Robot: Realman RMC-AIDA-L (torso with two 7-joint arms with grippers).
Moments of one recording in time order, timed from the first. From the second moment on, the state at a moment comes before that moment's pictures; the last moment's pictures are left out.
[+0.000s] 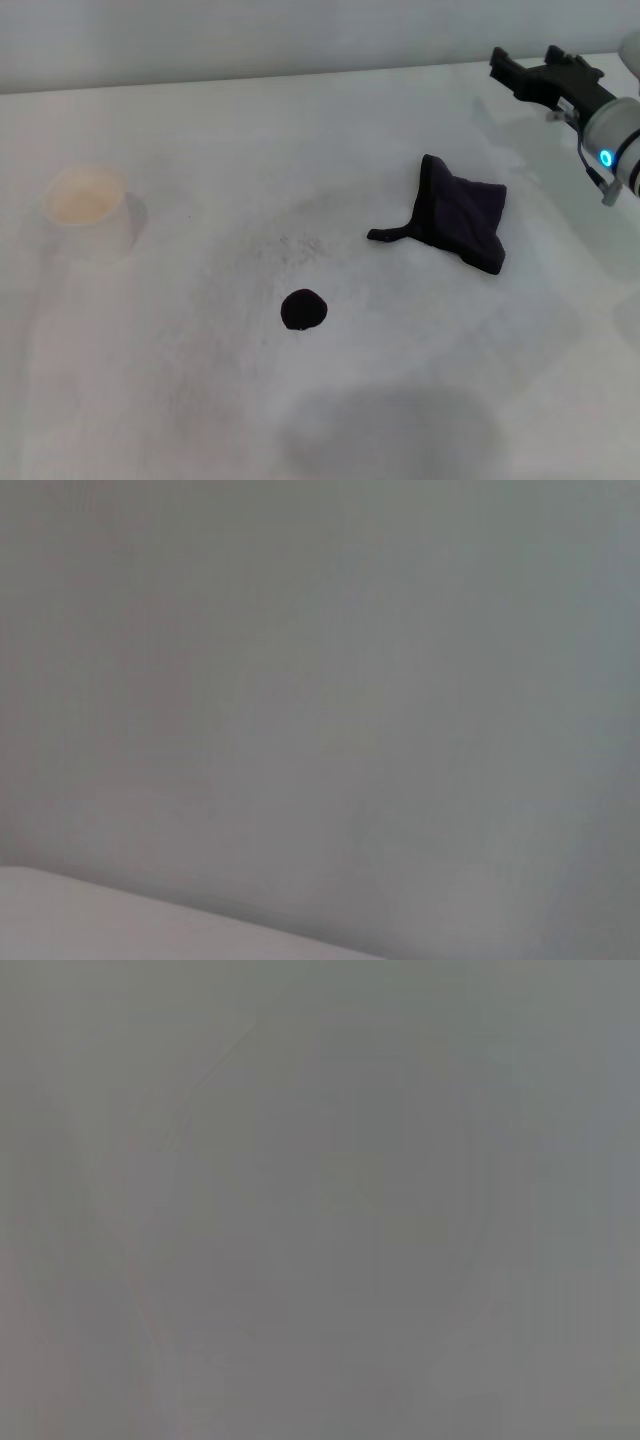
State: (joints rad) left arm -0.20 -2.08 1.33 0.16 -2.93 -1.17 2.58; right arm 0.69 2.02 -0.78 -0.06 2.28 0.73 -2.44
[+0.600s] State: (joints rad) left arm -0.24 -2.08 1.26 0.16 -2.93 -1.15 2.62; right arm 0.74 1.94 -1.41 -0.53 1.43 0.59 -1.24
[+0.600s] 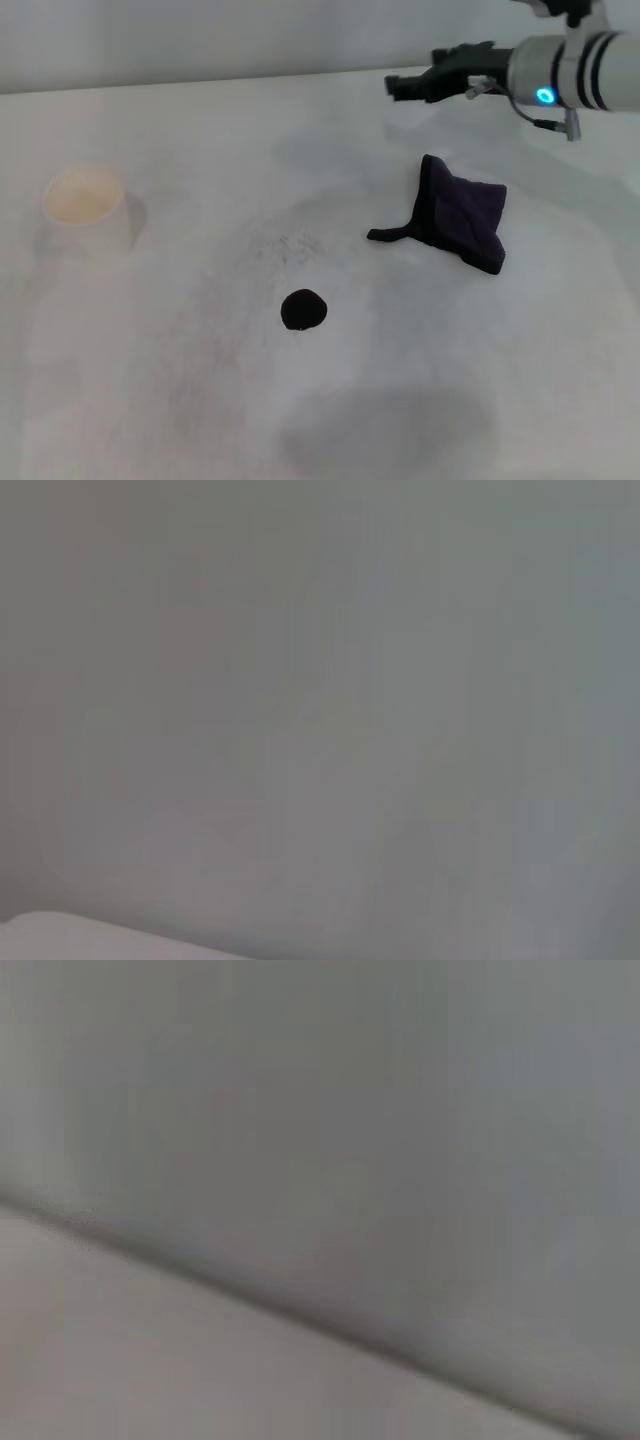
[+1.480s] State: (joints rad) left arm -0.30 -2.08 1.18 0.15 -2.93 -1.10 2.62; right arm 0.66 2.01 -1.45 -1.06 0.57 1.15 -0.50
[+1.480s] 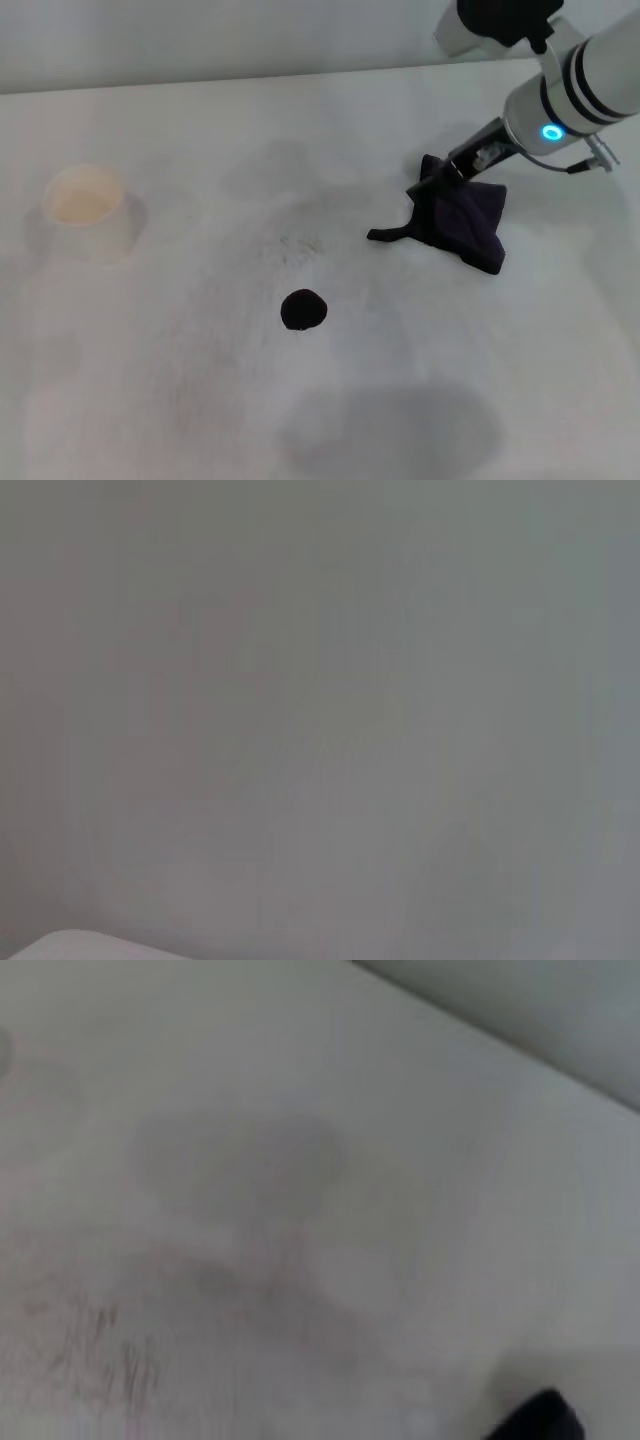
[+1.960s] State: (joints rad) left arm -0.30 -2.08 1.18 0.16 -2.93 -1.10 2.64; right arm 0.66 2.01 -1.44 -0.97 0.52 1.13 -0.50
